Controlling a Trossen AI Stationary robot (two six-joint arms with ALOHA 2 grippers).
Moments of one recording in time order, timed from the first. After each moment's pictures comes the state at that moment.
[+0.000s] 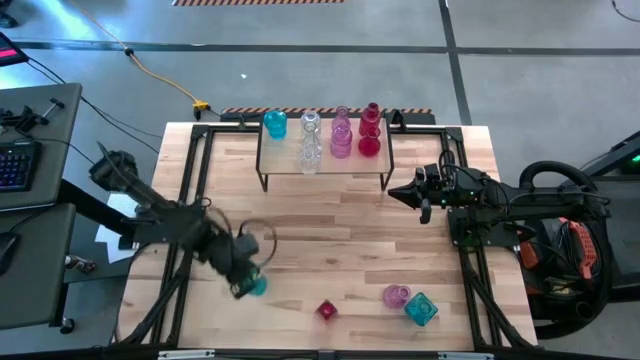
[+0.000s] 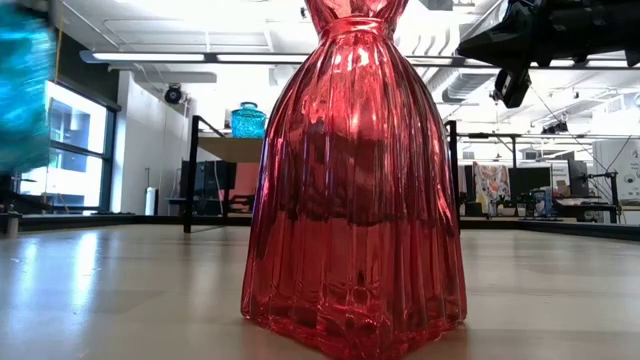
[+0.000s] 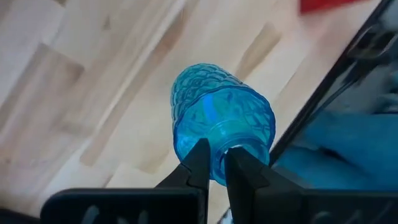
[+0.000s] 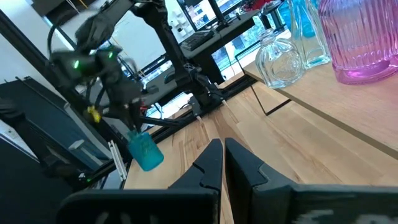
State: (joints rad) left arm -0.59 1.35 1.14 -1.01 0.03 -1.24; right arm -0.09 0.54 0.33 0.15 -0.03 0.54
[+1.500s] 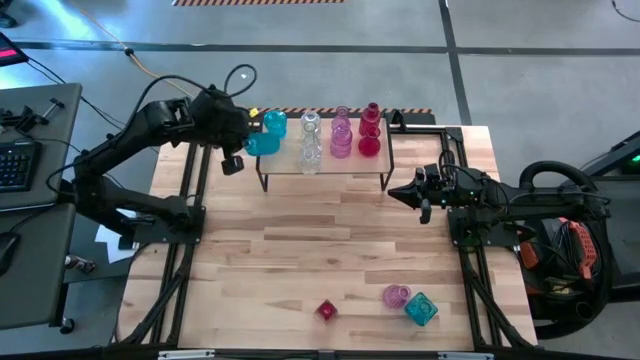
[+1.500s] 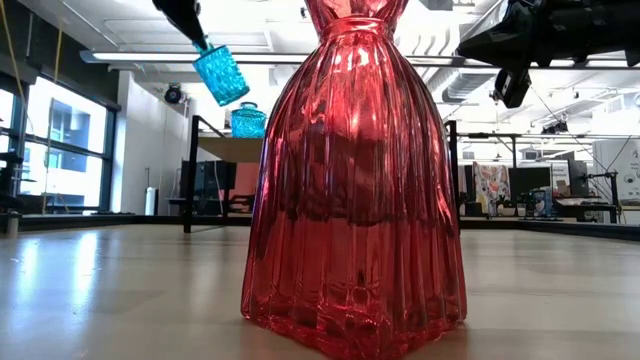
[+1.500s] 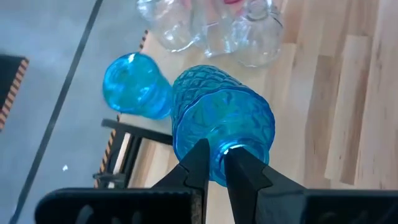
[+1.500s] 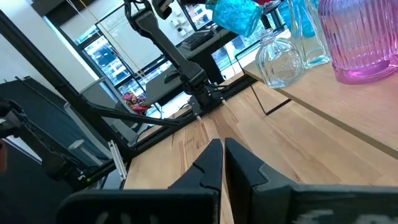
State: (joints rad) left arm 0.46 1.19 1.50 -1.22 -0.11 0.31; right arm -0.09 0.54 0.33 0.15 -0.03 0.54
